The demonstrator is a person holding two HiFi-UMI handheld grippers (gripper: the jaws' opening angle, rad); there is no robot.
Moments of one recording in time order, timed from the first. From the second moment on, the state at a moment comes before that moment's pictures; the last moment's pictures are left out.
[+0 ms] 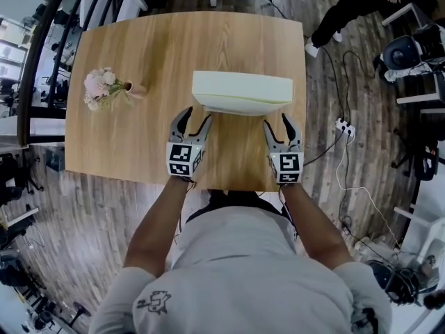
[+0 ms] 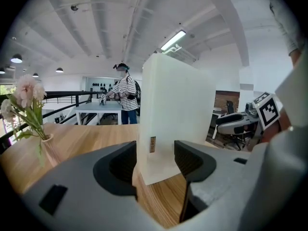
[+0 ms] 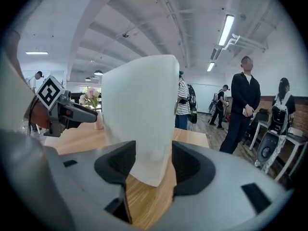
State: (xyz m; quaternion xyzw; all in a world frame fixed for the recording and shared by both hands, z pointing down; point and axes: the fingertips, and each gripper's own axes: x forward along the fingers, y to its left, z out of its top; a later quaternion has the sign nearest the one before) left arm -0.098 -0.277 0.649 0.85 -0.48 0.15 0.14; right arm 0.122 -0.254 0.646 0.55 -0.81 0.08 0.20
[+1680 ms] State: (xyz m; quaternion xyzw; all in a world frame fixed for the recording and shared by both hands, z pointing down) left arm -0.095 -0.071 0.459 0.90 -0.42 0.07 0.06; right arm 0.085 -0.063 0.457 0.48 -0.87 0.02 0.10
